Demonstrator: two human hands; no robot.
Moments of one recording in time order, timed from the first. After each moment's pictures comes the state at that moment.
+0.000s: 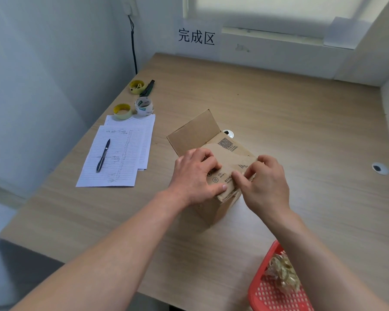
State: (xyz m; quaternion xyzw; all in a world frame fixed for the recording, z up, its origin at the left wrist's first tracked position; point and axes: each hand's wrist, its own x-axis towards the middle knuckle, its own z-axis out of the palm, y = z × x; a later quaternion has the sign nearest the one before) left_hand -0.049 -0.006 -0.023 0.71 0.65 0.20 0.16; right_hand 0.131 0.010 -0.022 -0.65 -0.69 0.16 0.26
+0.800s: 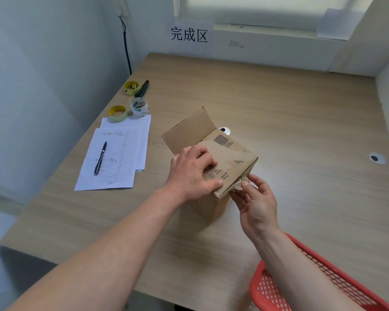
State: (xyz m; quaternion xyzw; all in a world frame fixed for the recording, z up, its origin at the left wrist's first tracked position) left_hand -0.050 -0.003 -0.022 0.71 0.65 0.19 0.17; right_hand 0.119 -0.028 -0.046 -0.50 -0.14 0.64 0.57
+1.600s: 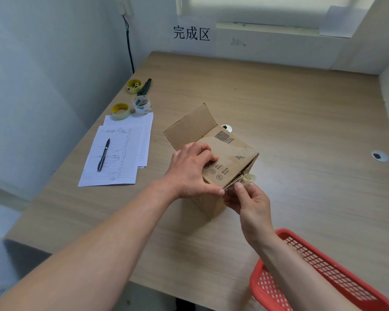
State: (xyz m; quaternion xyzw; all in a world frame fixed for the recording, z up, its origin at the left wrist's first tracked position) left_hand -0.059 -0.005 -0.016 0.75 0.62 0.12 0.18; right_hand 0.116 -0.050 -0.053 -0.54 -0.34 0.60 0.49
